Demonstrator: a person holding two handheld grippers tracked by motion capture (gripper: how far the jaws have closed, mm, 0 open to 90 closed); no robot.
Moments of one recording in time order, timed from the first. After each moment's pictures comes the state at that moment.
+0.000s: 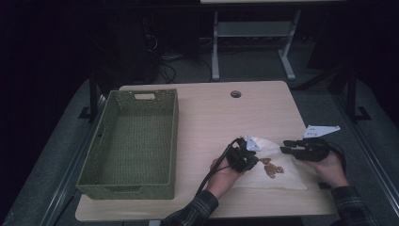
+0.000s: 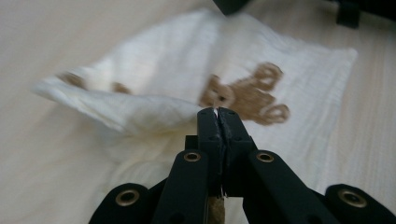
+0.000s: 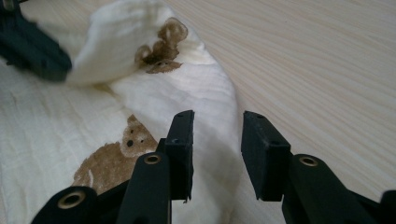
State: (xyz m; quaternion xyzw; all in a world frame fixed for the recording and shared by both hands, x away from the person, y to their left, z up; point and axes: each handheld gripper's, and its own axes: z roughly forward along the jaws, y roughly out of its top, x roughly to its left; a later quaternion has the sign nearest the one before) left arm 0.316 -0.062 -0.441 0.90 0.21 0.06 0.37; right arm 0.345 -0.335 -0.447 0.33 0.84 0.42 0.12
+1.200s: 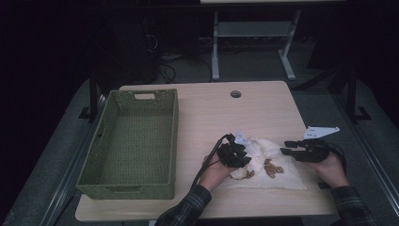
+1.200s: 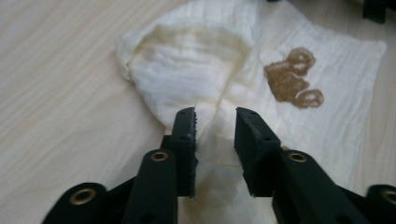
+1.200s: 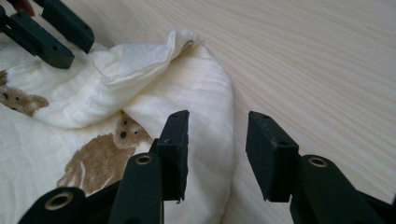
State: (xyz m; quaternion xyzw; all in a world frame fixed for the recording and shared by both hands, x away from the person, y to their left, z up) left arm 0.340 -0.033 -0.448 0.90 0.24 0.05 0.37; right arm 0.344 -0.337 -0.452 0.33 0.84 0.41 0.12
